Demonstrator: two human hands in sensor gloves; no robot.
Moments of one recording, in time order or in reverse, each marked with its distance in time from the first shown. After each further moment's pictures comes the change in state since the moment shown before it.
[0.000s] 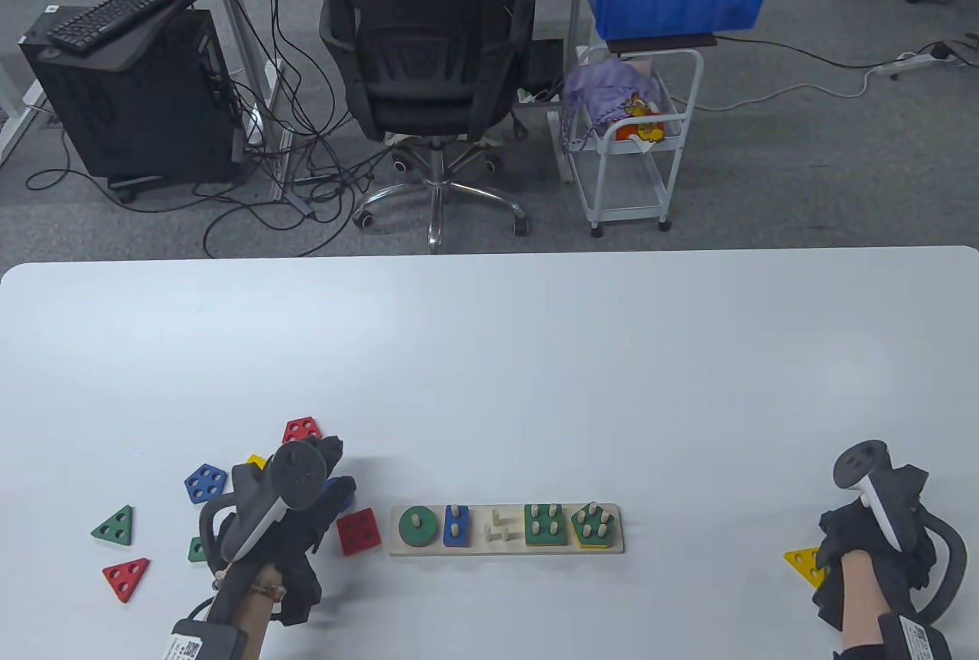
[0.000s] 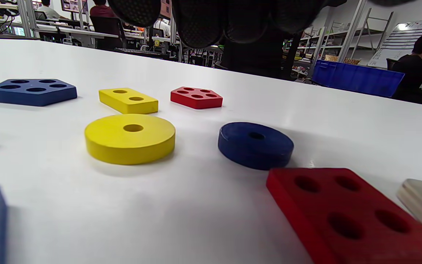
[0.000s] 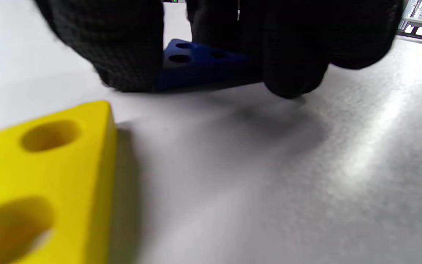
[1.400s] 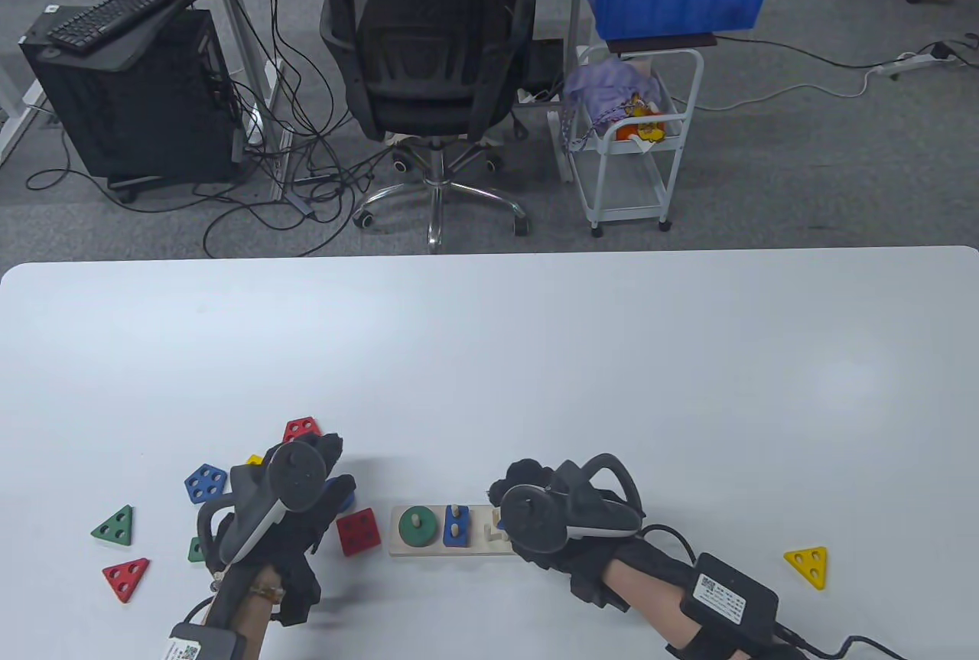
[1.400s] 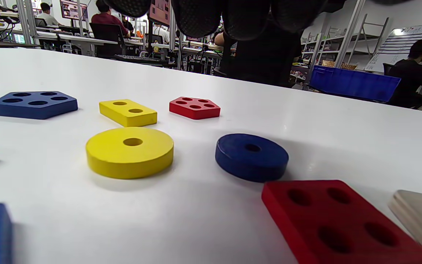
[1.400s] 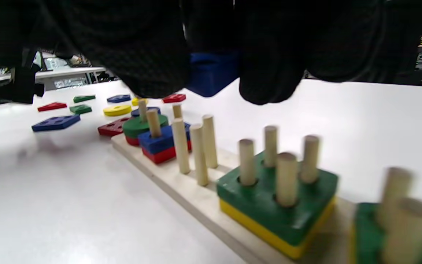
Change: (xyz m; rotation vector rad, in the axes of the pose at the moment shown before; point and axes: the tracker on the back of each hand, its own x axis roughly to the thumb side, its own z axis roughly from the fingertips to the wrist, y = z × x) left_hand 0.003 0.006 0.005 0.022 -0.006 -0.007; right_hand 0.232 0.005 0.272 -0.137 -1.548 0.166
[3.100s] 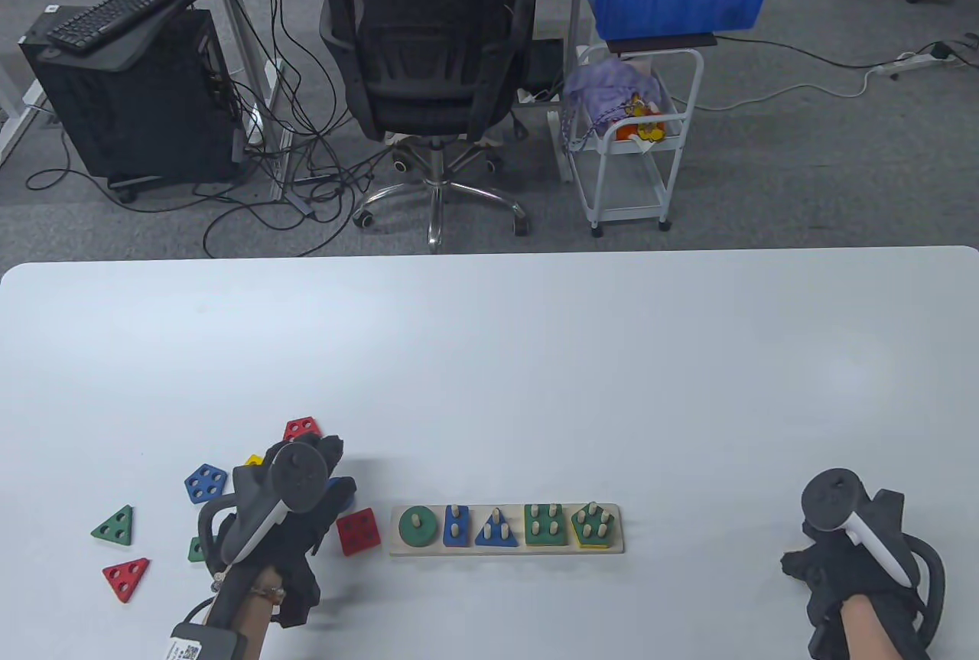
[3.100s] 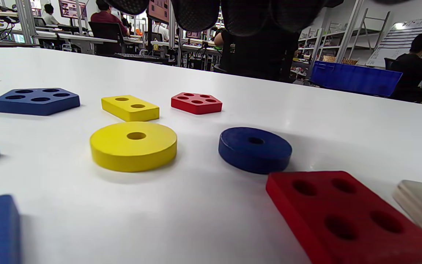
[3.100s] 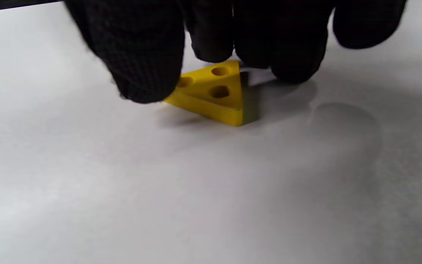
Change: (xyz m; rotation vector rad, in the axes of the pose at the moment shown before) left_hand 0.001 -0.003 0.000 -0.015 0.001 -0.014; right_hand -0.215 0.049 0.221 0.187 1.133 -0.220
